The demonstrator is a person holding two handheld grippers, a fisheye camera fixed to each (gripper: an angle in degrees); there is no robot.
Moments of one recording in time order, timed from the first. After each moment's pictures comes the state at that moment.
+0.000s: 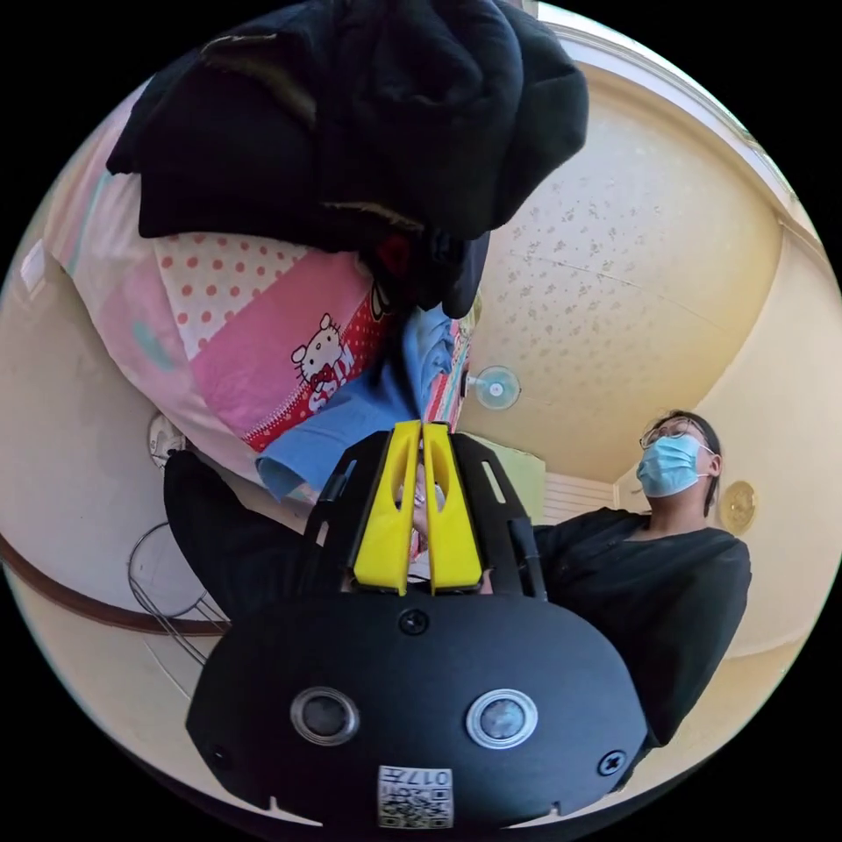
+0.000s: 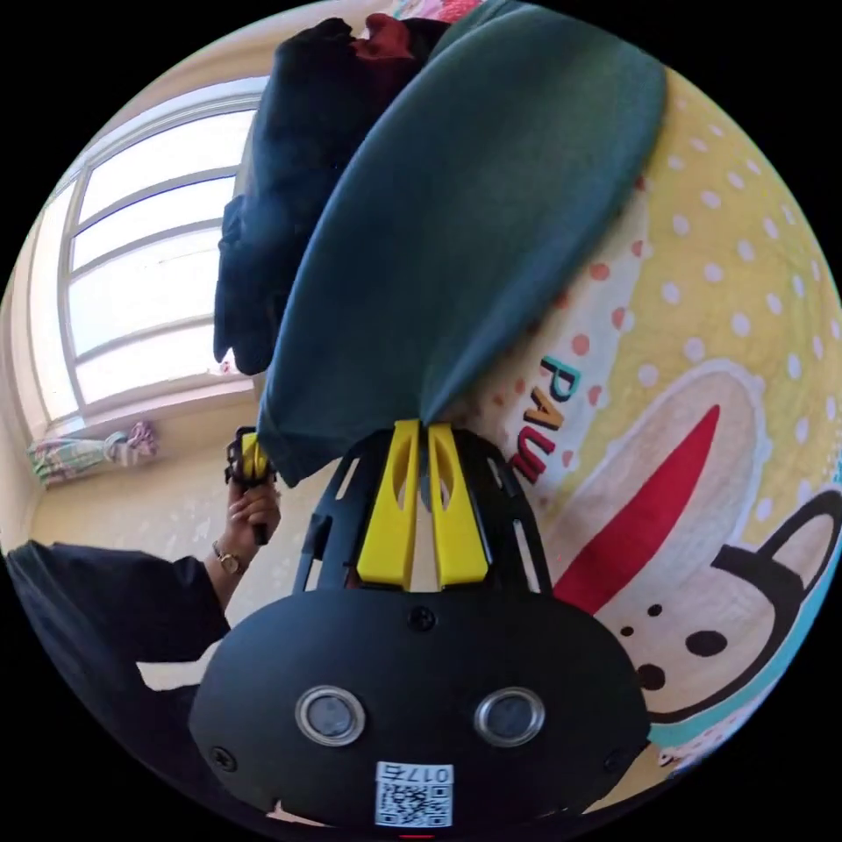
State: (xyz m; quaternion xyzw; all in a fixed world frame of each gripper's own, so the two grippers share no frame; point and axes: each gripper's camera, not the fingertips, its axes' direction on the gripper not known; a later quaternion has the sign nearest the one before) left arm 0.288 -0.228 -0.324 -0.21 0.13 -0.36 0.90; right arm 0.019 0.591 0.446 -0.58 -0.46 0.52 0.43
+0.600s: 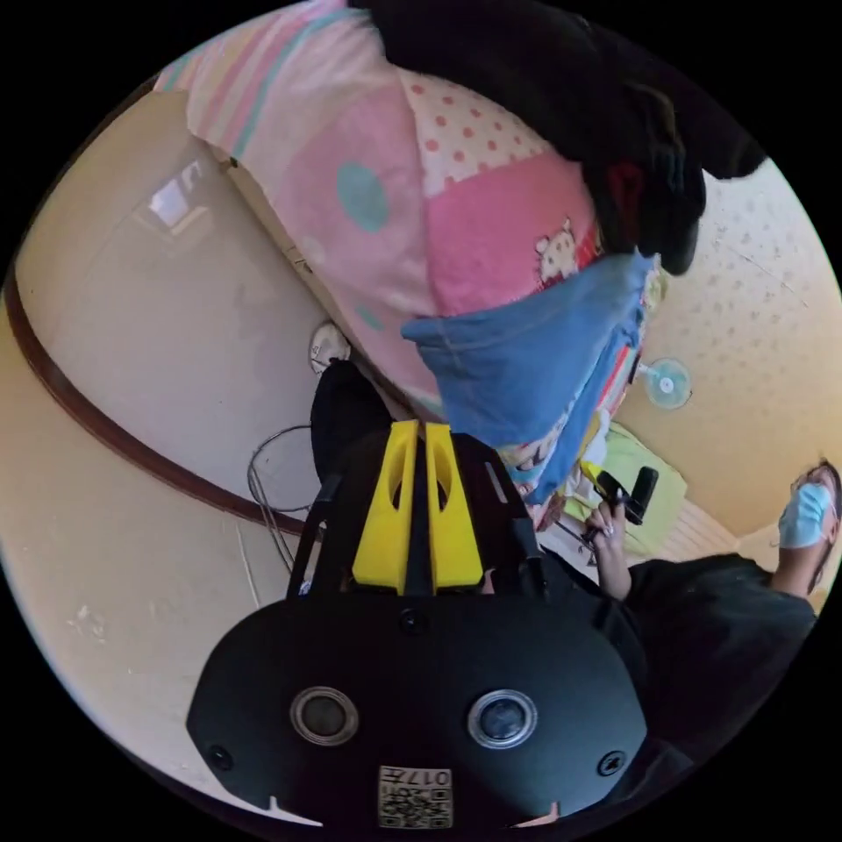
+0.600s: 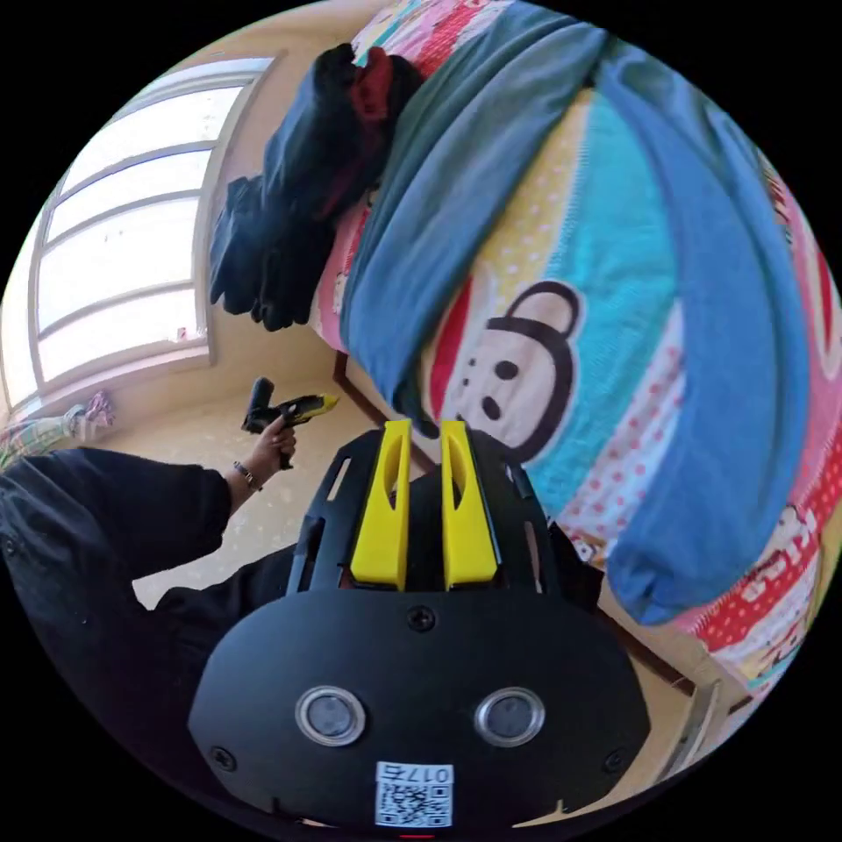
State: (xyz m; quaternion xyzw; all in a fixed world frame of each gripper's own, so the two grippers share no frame) left arm 0.213 -0.031 -0.303 -0.41 -0.05 -0.36 0.83; right arm 0.155 0.484 0.354 -0.70 -0.29 0.44 0.49
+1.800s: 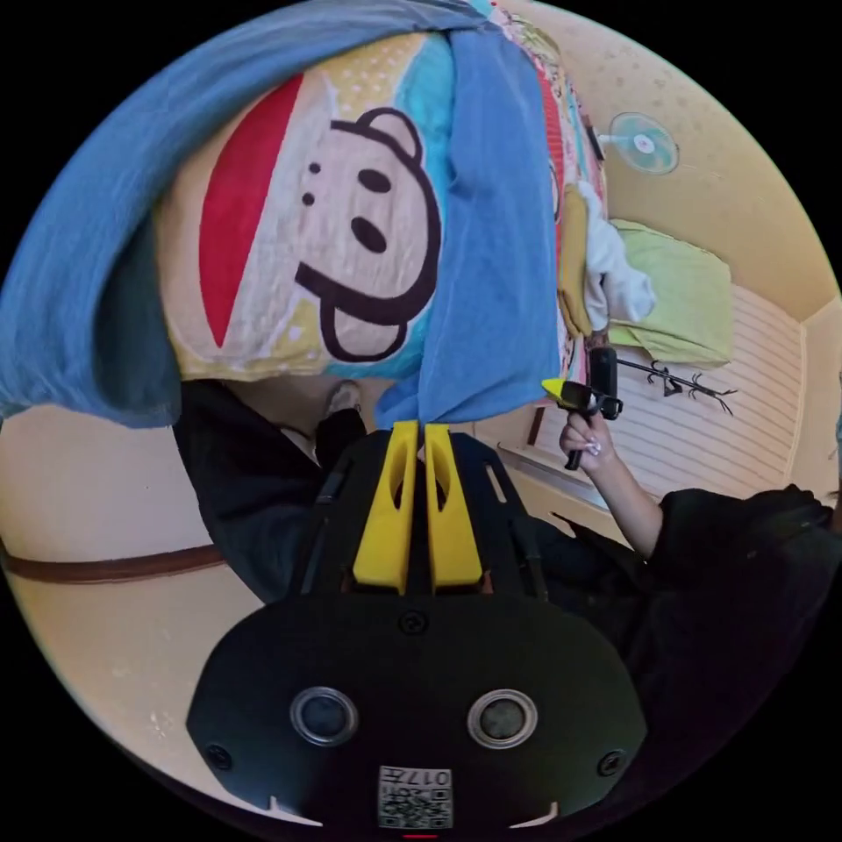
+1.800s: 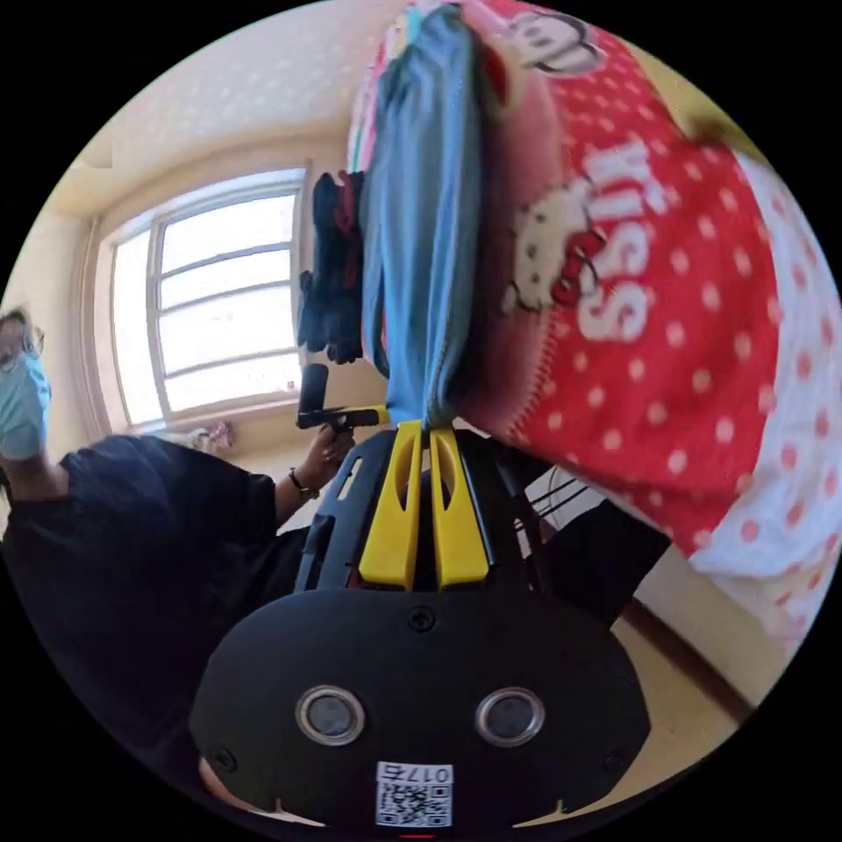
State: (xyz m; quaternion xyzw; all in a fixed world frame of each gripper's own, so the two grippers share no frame) left arm 0.252 0.315 -0.093 -0.55 -0.06 -0.16 0.82; right arm 0.284 0.502 0.131 -0.49 -0.36 0.70 0.37
